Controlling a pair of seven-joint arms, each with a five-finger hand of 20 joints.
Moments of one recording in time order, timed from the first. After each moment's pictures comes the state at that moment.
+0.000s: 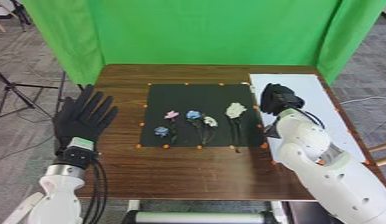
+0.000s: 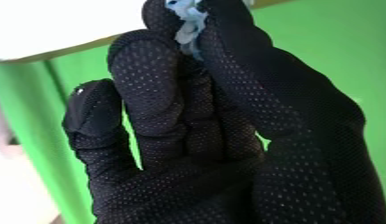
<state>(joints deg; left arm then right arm) 120.0 -49.0 -88.0 -120.3 5.4 8.5 25.9 -76.6 -51.4 58.4 -101.6 -128.9 -4.1 36.2</state>
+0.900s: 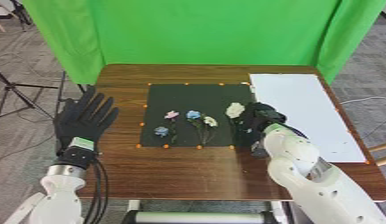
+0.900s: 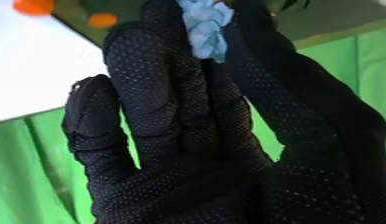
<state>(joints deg) 120.0 -49.9 -88.0 -120.3 5.0 9.0 25.3 -82.3 -54.2 59.1 -107.1 -127.4 -13.2 35.8</state>
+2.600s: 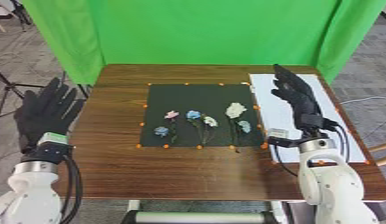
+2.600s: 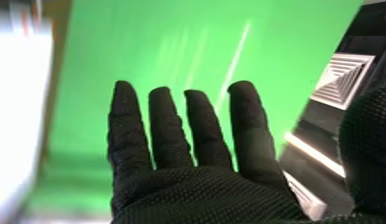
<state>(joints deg) 123.0 -50.3 -97.6 -118.3 10.7 10.5 27.3 -103.7 -74.9 92.2 -111.2 -86.7 -1.1 -7.3</state>
